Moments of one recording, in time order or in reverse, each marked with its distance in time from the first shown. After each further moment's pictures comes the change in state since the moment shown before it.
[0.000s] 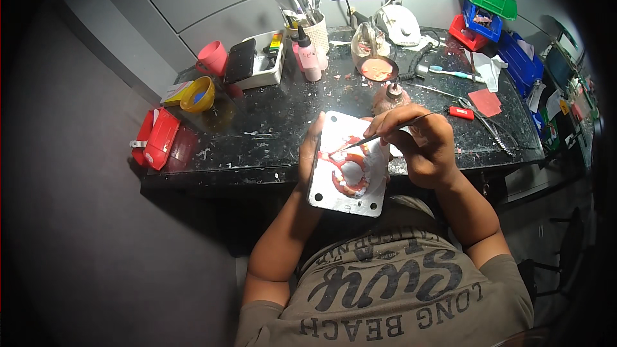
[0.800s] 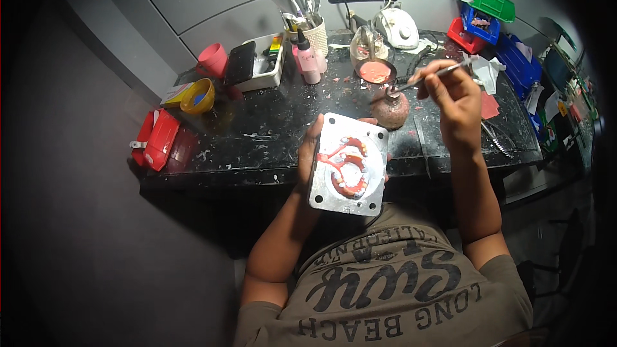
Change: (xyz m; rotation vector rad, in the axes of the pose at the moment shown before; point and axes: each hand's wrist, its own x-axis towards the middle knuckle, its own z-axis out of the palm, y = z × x) left_hand 0.003 -0.001 0.001 -0.100 0.028 -0.079; right_hand 0.016 0.009 -0.053 -0.030 0.400 0.198
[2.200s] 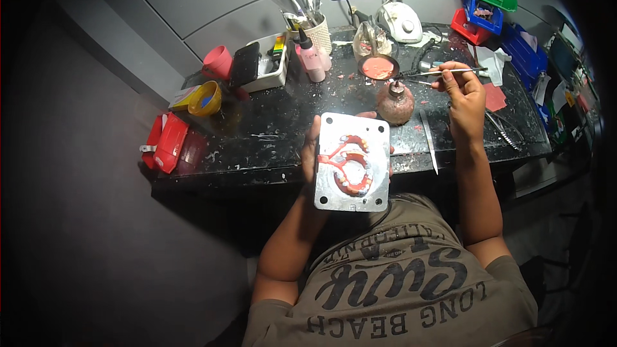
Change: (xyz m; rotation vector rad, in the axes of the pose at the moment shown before) left_hand -0.001 0.002 -0.008 0.027 -0.091 0.028; right_hand -0.009 0.057 -0.038 -0.060 0.282 0.103
